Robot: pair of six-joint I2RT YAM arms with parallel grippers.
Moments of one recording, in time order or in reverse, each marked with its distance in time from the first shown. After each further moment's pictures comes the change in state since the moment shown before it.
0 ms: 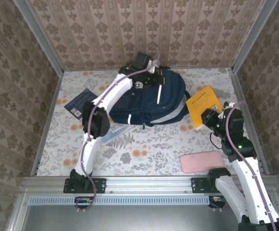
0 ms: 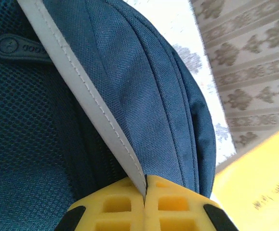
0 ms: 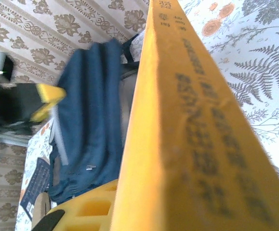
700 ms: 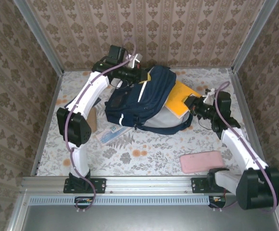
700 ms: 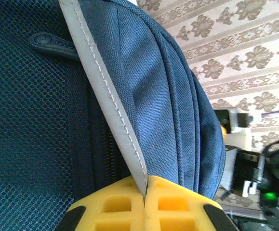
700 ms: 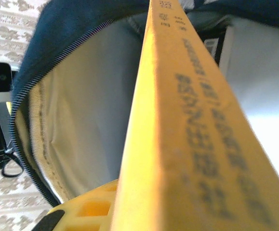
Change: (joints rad) left arm 0.142 -0.298 -0.275 -0.013 0.314 -0.023; right arm -0.025 0.487 -0.017 0.580 -0.610 0.300
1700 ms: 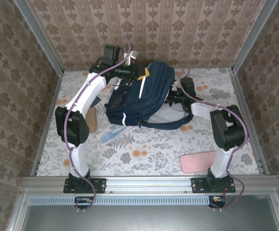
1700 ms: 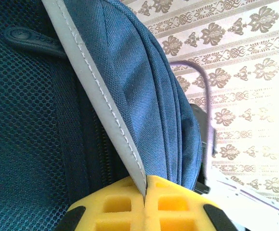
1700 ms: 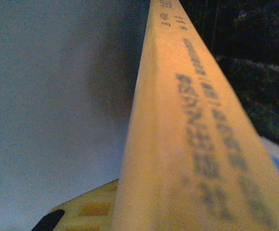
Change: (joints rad) left arm 0.045 -0.007 -0.075 0.208 0.115 -0.187; right arm 0.230 0.765 0.390 0.401 -0.050 0.165
